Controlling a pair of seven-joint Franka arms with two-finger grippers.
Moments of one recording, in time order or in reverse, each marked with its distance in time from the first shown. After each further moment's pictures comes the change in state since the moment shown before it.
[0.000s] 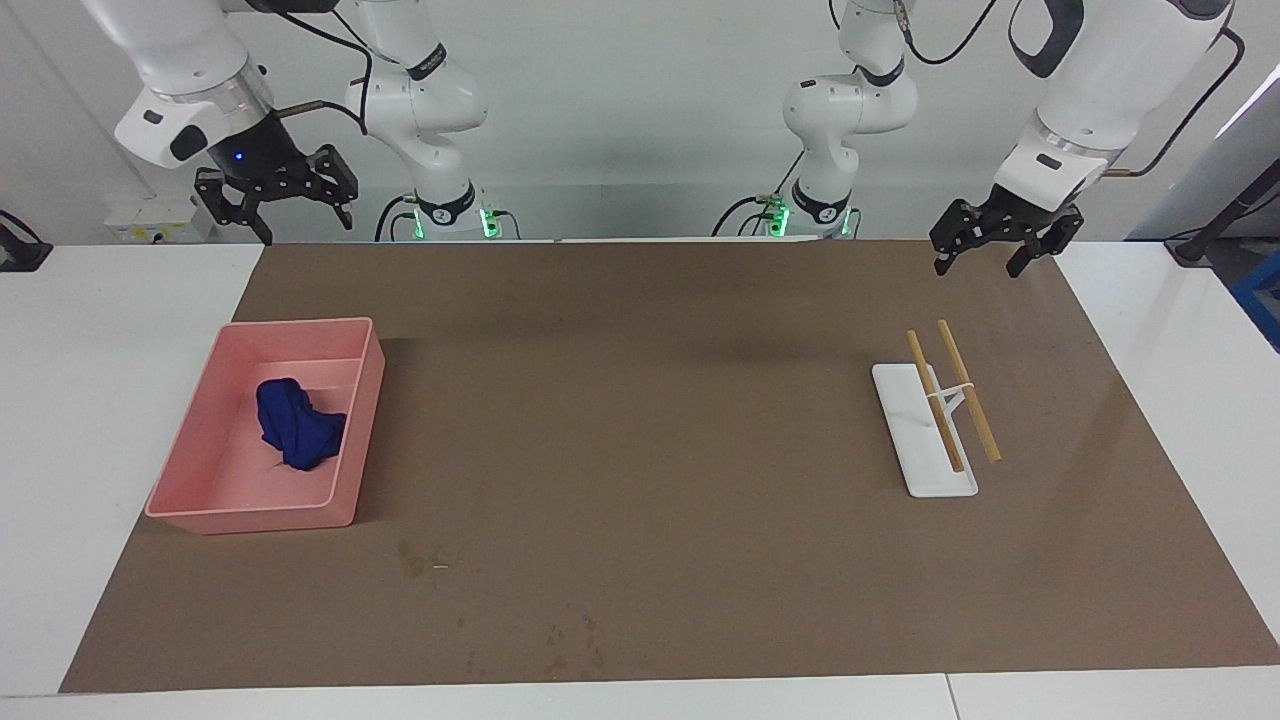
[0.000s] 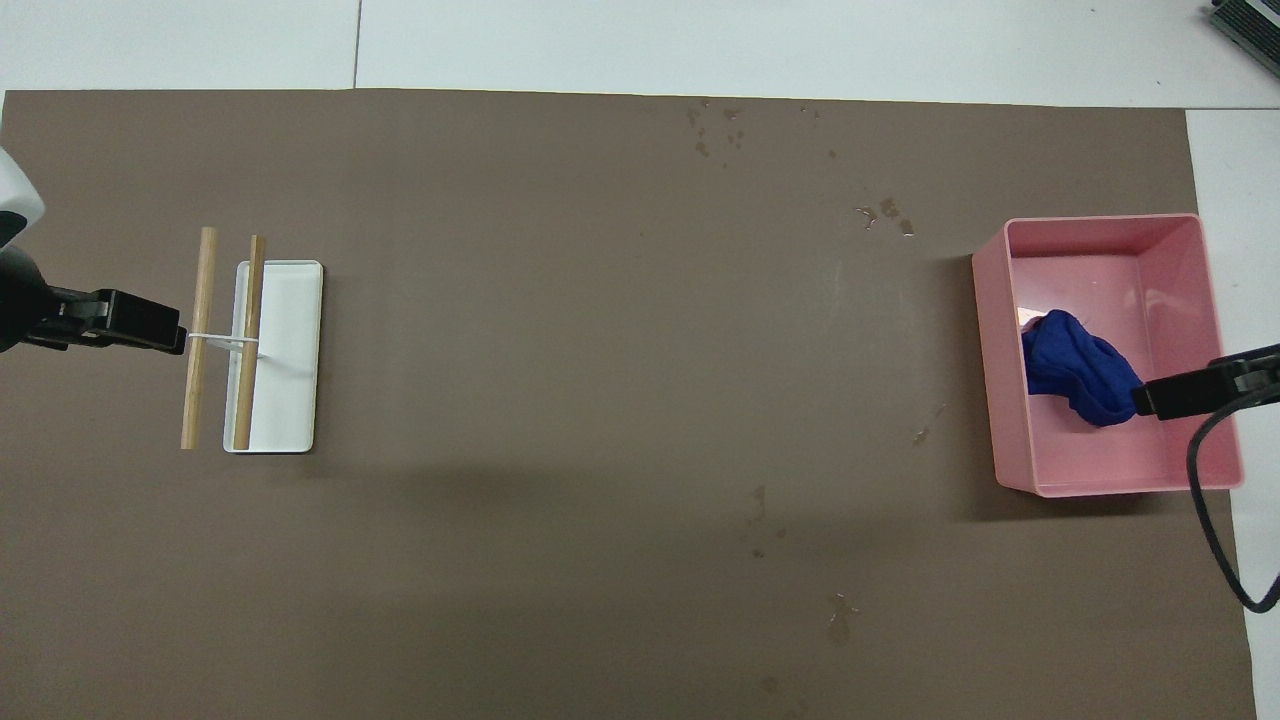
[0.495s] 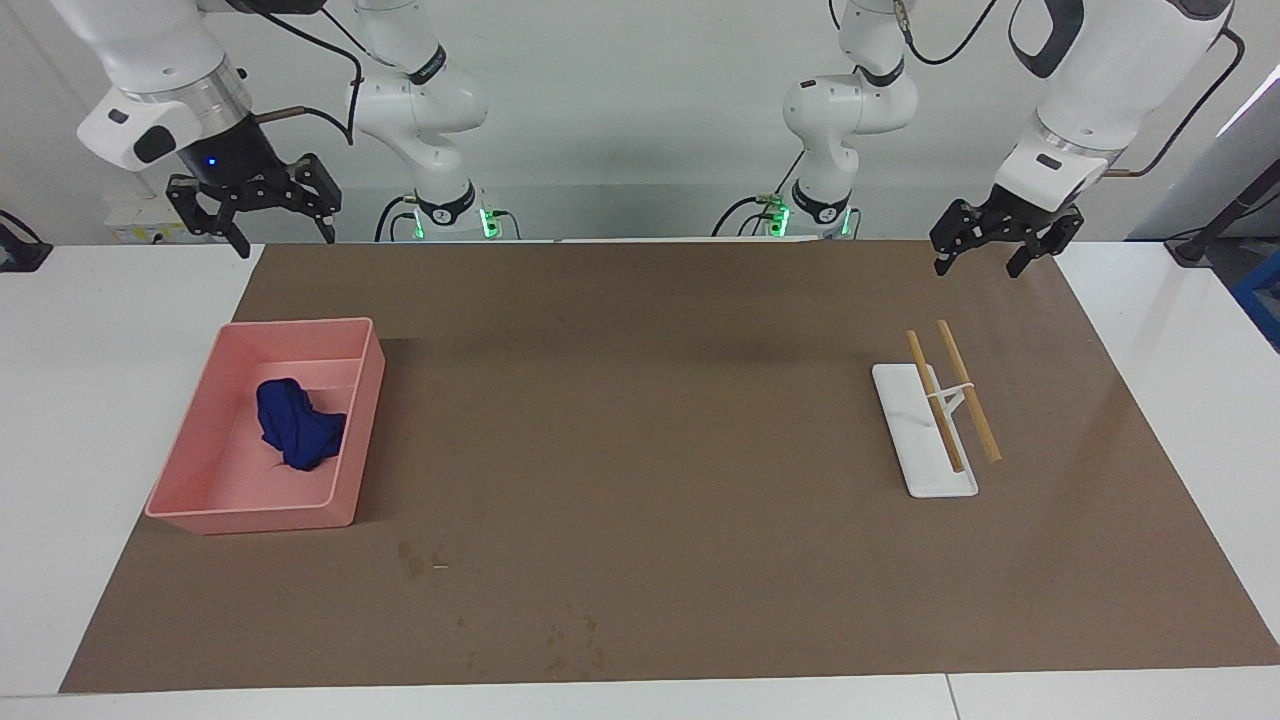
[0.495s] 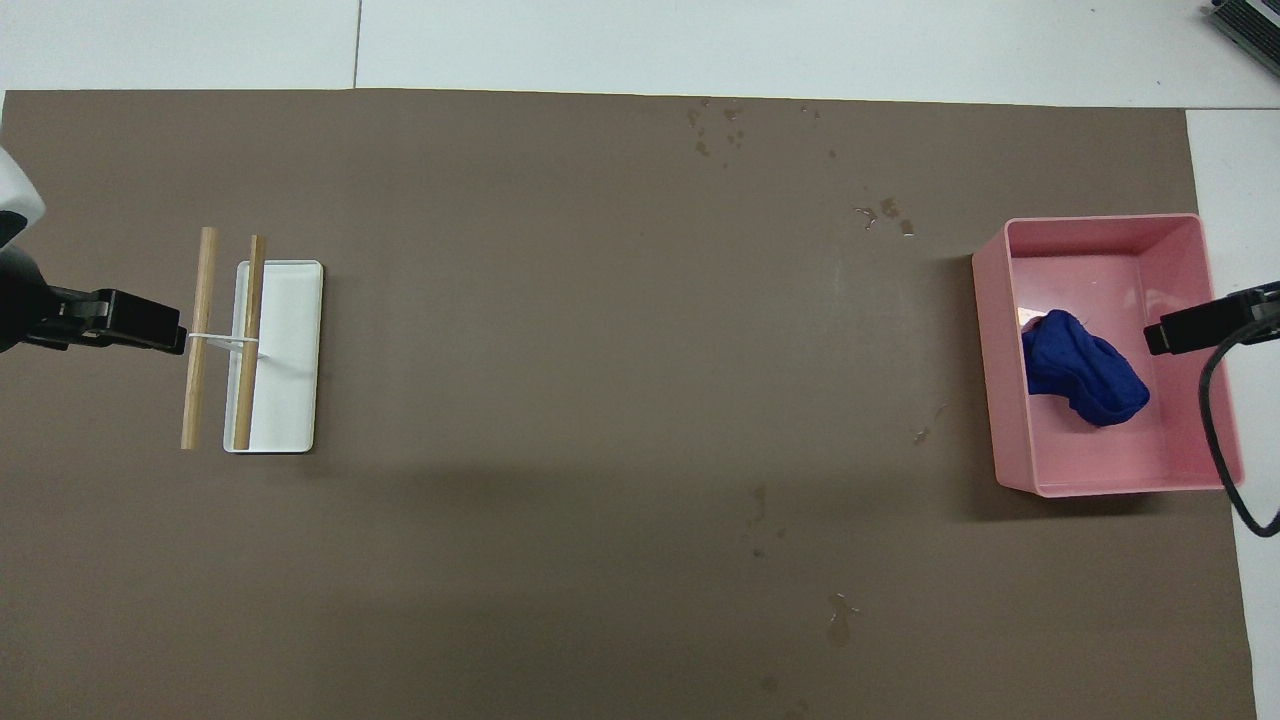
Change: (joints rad) left arm 0.000 0.000 0.000 0.000 0.000 0.000 0.000; right arm -0.006 0.136 -0.008 0.185 -0.001 -0.037 0.004
